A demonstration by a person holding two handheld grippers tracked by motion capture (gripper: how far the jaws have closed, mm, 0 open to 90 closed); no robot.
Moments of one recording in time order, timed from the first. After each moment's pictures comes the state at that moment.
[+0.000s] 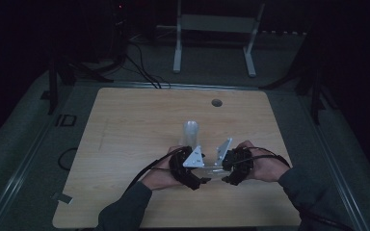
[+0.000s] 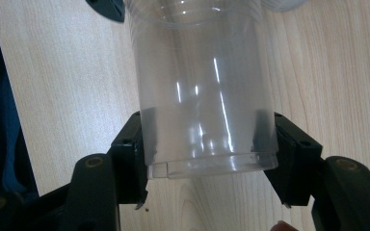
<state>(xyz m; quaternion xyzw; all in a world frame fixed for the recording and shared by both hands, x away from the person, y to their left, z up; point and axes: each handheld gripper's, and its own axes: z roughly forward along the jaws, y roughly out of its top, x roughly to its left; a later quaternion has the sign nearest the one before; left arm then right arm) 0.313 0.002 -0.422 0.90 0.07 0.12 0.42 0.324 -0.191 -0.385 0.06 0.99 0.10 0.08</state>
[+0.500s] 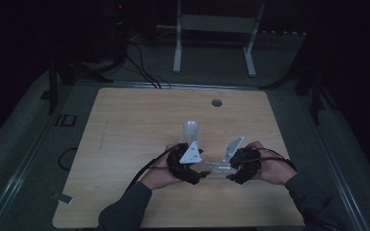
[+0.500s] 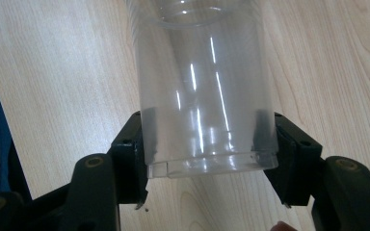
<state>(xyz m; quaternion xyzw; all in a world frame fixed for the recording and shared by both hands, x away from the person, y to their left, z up) 0.317 0.008 -0.417 0.88 0.10 0.15 0.44 0.323 -0.214 -0.385 0.12 0.98 0.13 0.09</state>
